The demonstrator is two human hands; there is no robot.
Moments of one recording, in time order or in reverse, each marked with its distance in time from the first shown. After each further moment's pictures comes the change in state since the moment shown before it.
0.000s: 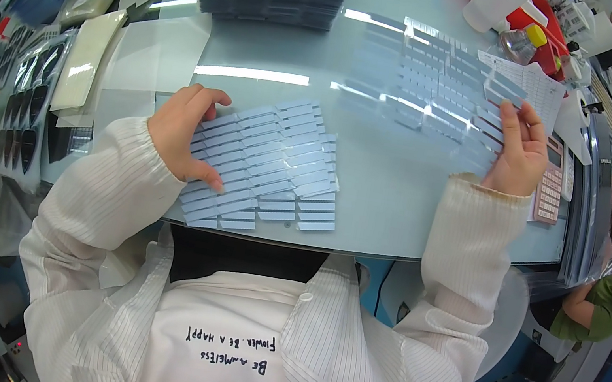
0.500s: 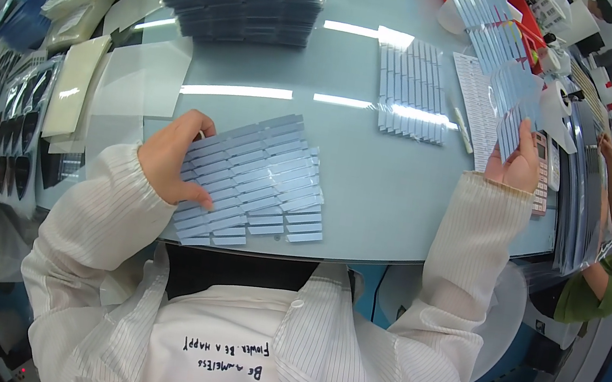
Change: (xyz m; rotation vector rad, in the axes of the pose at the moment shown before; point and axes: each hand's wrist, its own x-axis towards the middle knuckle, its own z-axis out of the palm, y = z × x) left_hand 0.002 -0.006 0.008 -0.179 0.043 0.134; right_hand 0.021 -0.010 -0.037 0.343 0.326 0.243
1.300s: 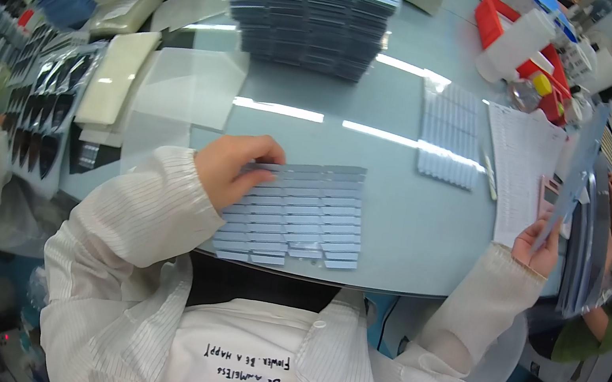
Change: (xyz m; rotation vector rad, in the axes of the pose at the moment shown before) left_hand 0.012 -0.005 0.006 -0.229 0.091 0.266; right_hand 0.014 -0.031 -0.089 0.473 -0.185 0.106
